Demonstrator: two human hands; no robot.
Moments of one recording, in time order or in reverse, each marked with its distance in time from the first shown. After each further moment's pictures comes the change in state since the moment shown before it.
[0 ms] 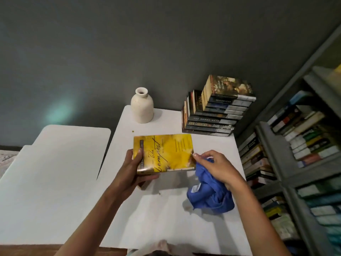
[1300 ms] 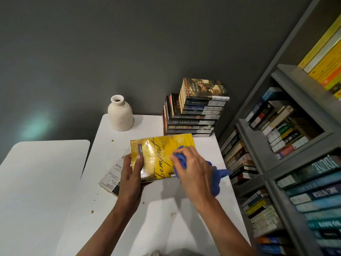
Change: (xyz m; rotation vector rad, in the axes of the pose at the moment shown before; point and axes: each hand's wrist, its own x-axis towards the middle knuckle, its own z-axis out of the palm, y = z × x) left_hand -0.001 -0.028 0.066 0.023 0.061 0.277; right_hand -0.028 -0.012 0.021 -0.331 0.545 -0.505
